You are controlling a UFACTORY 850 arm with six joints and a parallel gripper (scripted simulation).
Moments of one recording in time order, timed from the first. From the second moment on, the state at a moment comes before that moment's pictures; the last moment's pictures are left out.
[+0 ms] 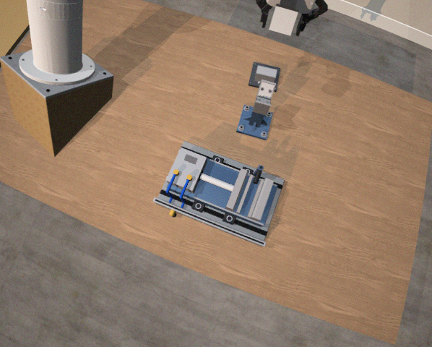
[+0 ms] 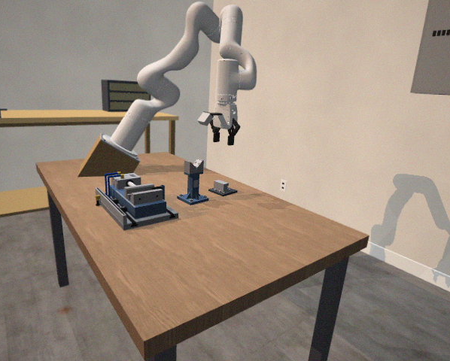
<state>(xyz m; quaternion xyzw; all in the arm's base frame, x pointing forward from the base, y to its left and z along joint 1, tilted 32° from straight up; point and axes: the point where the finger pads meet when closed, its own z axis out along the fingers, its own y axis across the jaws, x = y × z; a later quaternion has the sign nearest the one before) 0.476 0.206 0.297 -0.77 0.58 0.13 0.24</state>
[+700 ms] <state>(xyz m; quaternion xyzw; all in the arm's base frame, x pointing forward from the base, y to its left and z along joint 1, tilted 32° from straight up) 0.479 0.226 0.265 -0.77 0.58 0.13 0.24</state>
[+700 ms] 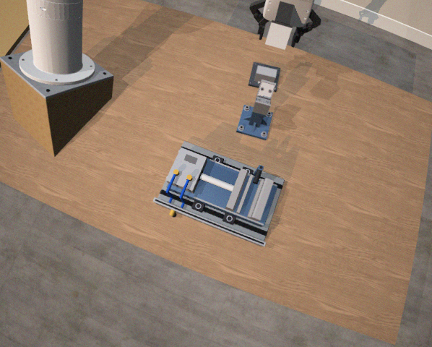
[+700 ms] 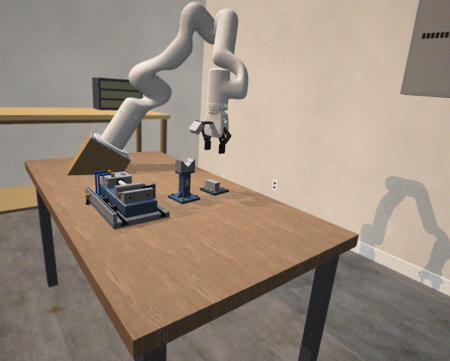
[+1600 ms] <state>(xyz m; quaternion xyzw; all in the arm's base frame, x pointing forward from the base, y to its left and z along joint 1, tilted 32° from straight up) 0.484 0.258 0.213 -0.77 0.58 0.13 0.24</state>
